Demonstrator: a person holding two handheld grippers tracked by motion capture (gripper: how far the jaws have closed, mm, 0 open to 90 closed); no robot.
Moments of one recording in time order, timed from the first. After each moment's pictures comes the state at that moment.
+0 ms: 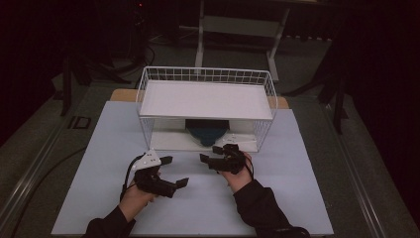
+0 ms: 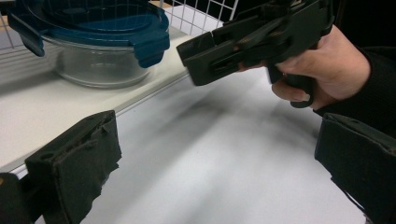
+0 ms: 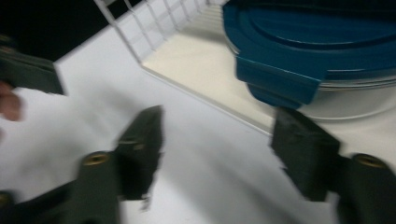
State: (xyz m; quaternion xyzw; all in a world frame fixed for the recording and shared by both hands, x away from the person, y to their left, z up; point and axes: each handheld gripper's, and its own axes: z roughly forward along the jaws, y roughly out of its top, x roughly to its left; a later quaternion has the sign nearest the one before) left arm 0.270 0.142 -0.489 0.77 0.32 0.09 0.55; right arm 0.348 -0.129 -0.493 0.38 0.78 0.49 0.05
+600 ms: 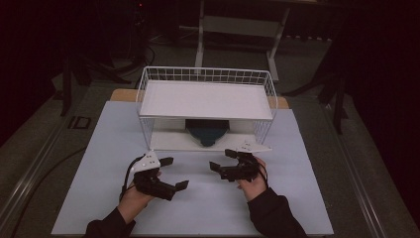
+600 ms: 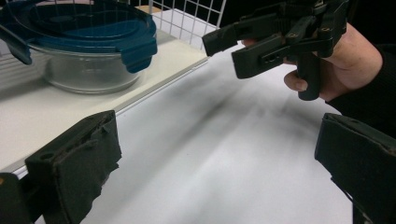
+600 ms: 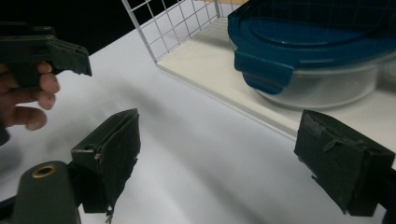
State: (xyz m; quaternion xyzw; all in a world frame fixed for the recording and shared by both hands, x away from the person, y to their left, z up) left arm 0.265 0.142 -0.485 0.77 0.31 0.08 0.55; right arm 0.325 -0.166 -0.486 0.36 0.78 0.51 0.07
